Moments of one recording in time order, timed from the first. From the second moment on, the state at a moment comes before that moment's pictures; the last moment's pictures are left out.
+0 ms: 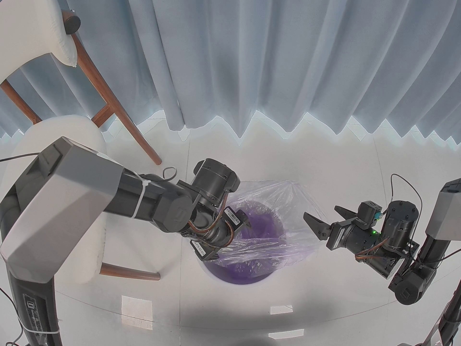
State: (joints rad) left arm -0.63 2.21 -1.43 0.17 -0.06 -1.21; right arm 0.46 2.01 -0.30 -1.54 0.00 0.24
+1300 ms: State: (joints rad) left arm -0.75 2.07 -1.13 0.33 0.05 -1.01; right arm 0.57 2.10 -0.27 -1.54 -0.01 0.34
